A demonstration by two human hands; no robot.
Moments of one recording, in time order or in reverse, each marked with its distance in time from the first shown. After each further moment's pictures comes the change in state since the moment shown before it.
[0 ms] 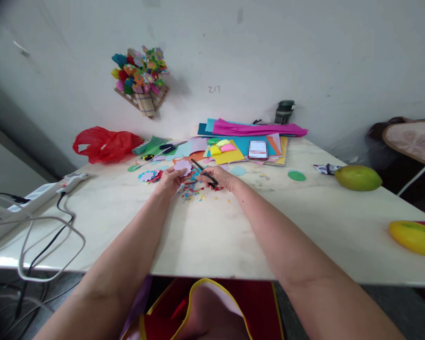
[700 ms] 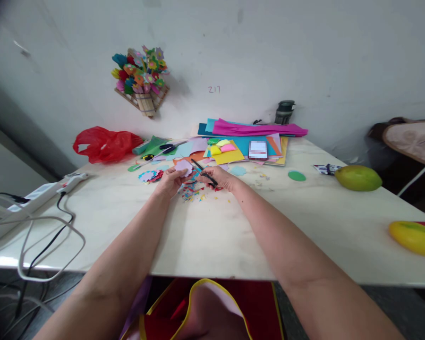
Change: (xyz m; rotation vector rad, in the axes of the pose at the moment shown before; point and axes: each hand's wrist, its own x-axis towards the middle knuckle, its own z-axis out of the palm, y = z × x) left_hand 0.000 -0.001 0.001 0.010 -0.022 -0.002; right_hand 0.001 0.001 0.001 -0.005 -0.002 -0.025
